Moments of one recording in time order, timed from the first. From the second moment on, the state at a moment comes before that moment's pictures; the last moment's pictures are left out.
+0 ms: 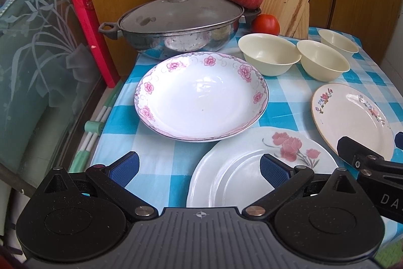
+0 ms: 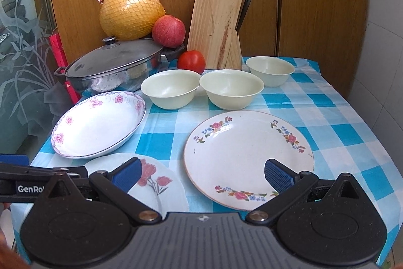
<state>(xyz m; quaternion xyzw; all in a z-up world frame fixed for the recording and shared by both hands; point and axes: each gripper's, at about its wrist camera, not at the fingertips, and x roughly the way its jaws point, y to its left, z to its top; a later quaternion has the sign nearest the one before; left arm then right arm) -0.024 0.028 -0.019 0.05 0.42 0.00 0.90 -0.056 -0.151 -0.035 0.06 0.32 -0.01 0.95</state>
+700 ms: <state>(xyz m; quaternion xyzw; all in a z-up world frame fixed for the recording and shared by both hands) -0.039 0.041 -0.042 0.06 0.46 -0.01 0.89 -0.079 -0.145 -0.052 0.08 0.36 0.04 0.93</state>
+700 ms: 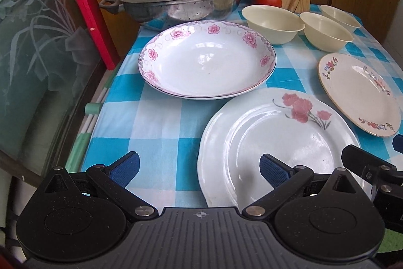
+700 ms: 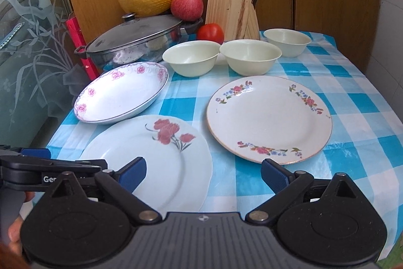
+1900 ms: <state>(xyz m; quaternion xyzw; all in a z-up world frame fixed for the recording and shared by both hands) -0.032 0.062 -0.049 0.02 0.46 -0.01 0.89 -0.067 -0.149 -0.070 0.13 0.41 0.09 0.90</state>
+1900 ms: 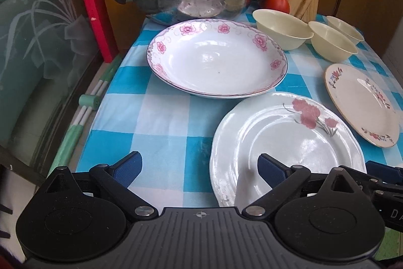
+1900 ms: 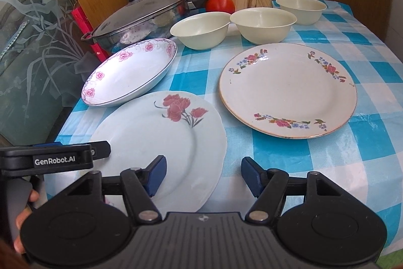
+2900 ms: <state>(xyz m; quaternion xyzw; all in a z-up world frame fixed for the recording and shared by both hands) -0.031 0.025 -0.053 0.01 0.48 -0.09 0.87 -0.065 -0.162 -0.069 0.13 0.42 0.10 0.89</state>
